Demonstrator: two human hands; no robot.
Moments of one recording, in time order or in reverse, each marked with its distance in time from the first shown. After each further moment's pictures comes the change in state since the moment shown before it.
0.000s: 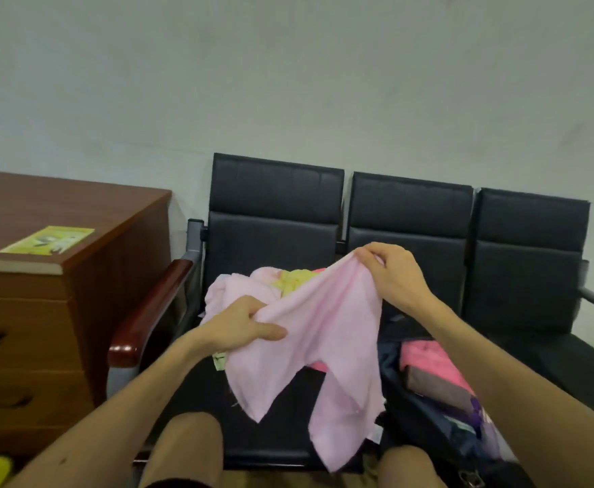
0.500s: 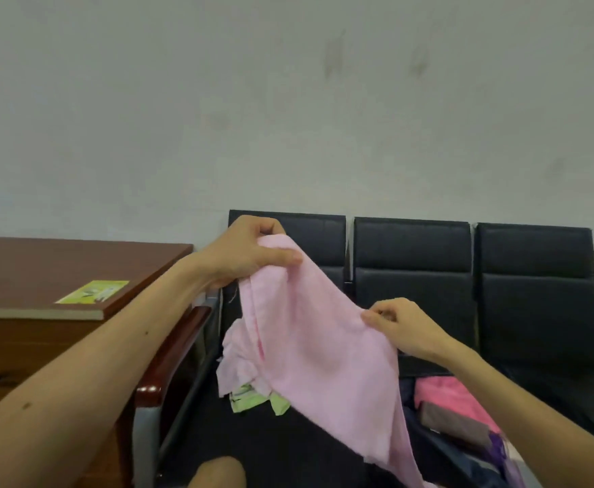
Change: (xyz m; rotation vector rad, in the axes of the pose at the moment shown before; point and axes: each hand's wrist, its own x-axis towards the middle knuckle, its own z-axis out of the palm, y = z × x) left_hand -0.086 0.182 -0.069 -0.043 0.276 0.383; right_hand -0.059 -0.003 -0.044 -0.001 -0.238 -0.017
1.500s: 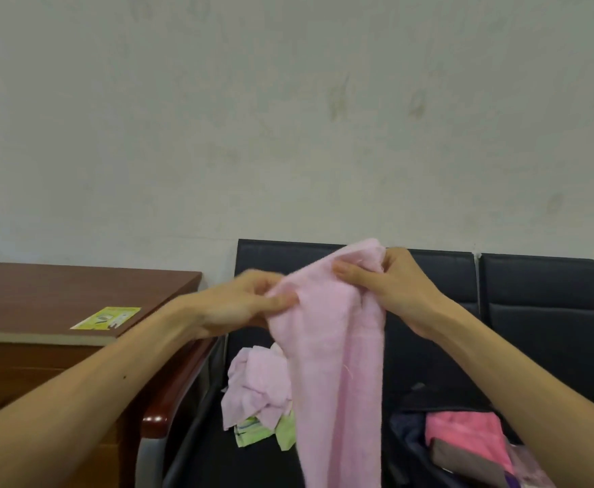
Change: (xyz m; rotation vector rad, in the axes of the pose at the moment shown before) left_hand -0.035 -0.006 -0.012 -0.218 -0.255 -0.065; right_hand -0.018 -0.132 -0.052 0.570 0.125 -0.184
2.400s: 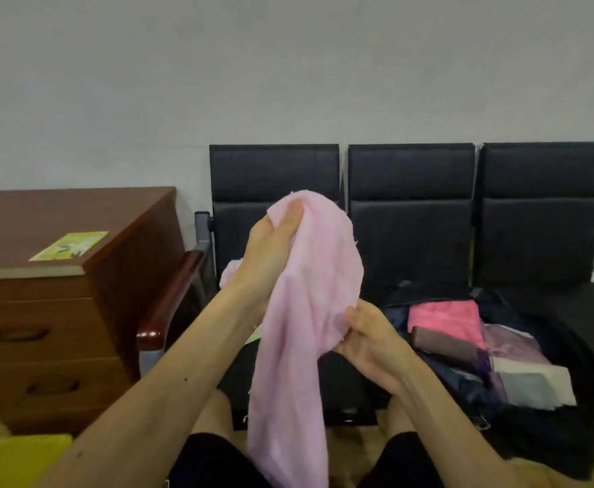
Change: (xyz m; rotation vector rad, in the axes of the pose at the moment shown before) left_hand 0.051 -0.042 0.099 -0.184 0.497 -0.163; right_hand -0.078 0.156 0.049 0.848 -0.102 0.456
